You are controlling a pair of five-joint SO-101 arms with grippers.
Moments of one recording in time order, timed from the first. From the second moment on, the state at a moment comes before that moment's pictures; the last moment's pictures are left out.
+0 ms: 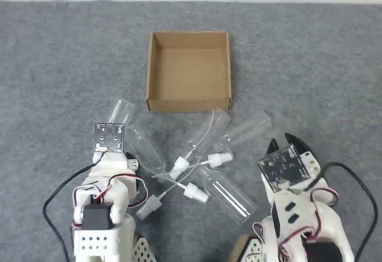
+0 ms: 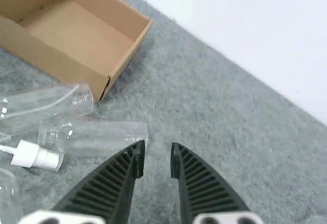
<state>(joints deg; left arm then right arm) -6.4 -103.2 97.2 69.4 3.0 -6.2 -102.2 58.5 78.3 28.5</state>
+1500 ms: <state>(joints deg) -6.4 -103.2 97.2 69.4 3.0 -44.0 -47.7 39.6 89.2 16.6</state>
